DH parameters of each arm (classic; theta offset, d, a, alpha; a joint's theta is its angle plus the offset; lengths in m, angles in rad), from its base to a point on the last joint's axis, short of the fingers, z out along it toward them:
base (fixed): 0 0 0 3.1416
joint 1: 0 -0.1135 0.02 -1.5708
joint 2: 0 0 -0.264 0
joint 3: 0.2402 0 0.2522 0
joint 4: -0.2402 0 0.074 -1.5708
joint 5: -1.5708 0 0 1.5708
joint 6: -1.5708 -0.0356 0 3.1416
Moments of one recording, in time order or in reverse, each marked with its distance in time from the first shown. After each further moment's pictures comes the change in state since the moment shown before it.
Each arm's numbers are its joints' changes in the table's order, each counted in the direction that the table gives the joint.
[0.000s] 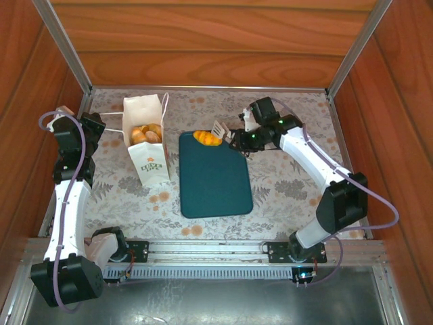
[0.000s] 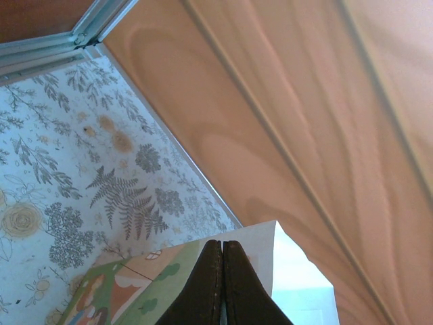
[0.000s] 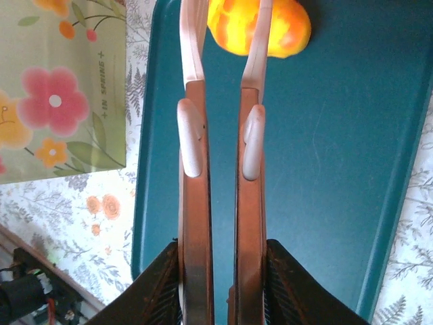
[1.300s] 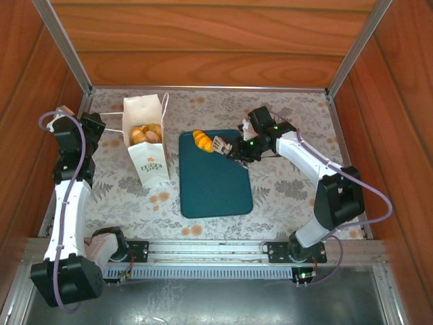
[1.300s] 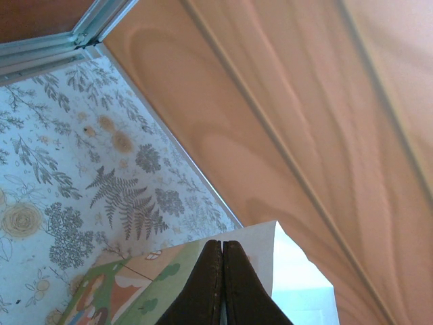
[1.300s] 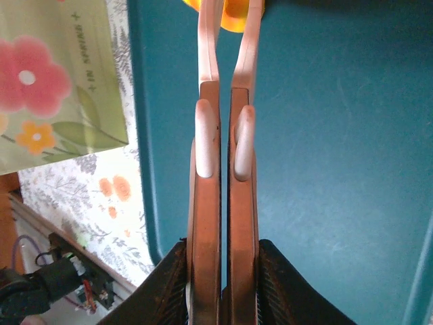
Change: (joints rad) left arm 0.000 0.000 0.000 0.000 0.001 0.000; right arm -0.001 -0.018 -0.134 0.067 0.137 -0.114
